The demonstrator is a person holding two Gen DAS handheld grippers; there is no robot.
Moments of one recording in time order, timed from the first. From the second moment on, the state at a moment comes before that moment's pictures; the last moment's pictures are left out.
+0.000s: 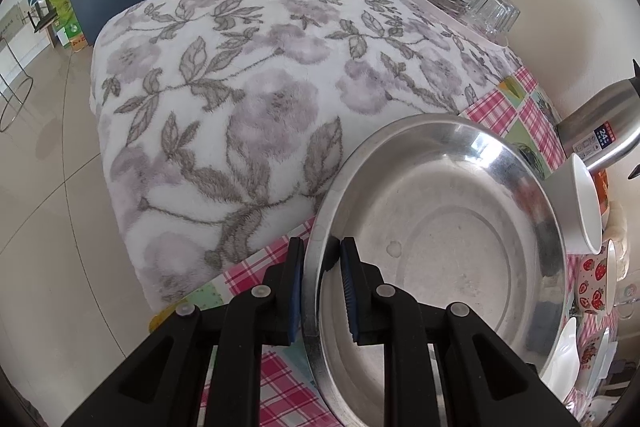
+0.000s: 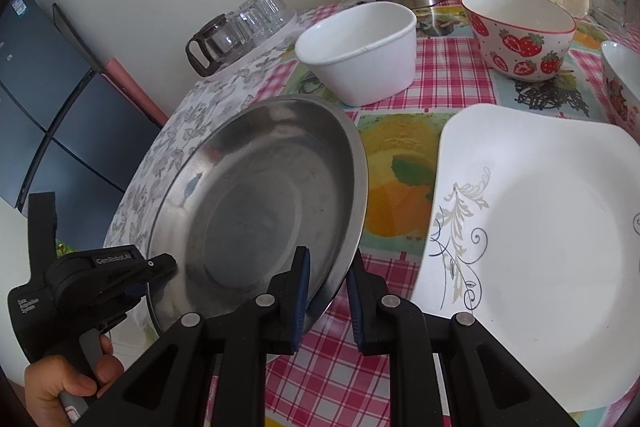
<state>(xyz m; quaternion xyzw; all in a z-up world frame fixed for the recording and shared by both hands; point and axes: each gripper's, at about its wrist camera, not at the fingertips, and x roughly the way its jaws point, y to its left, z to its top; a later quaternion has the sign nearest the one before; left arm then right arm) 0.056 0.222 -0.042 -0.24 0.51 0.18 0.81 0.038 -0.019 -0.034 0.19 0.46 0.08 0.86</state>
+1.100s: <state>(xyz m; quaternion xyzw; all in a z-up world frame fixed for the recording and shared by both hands) 0.063 0.212 -0.043 -0.26 0.51 0.13 0.81 0.022 -0.042 -0.012 0.17 0.45 0.09 0.87</state>
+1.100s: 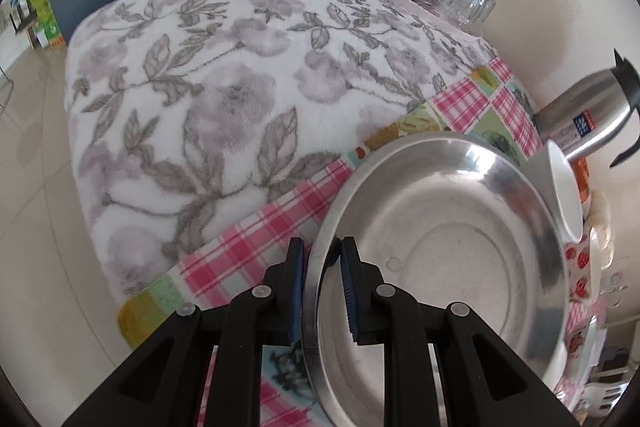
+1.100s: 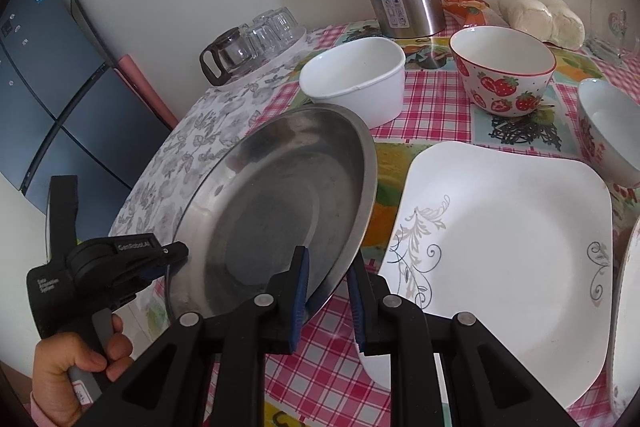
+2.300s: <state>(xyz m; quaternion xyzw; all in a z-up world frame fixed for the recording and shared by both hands) 0.060 0.223 -0.012 -0.24 0.45 0.10 0.86 0.023 -0.045 -0.003 0.23 0.44 0.12 0.86</state>
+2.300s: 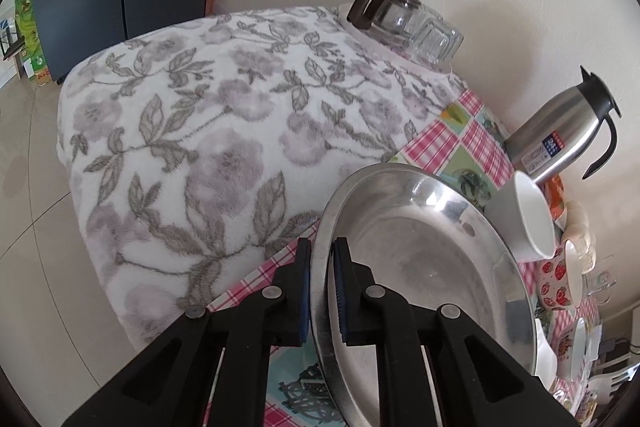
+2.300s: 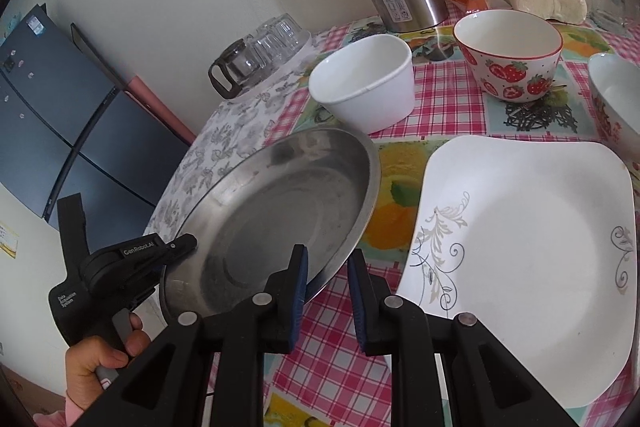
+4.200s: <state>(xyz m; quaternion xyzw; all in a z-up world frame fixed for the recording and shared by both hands) 0.031 0.055 0.030 -0.15 0.46 -0.08 0.87 -0.039 -0.198 0.037 0.25 0.41 0.01 0.88</state>
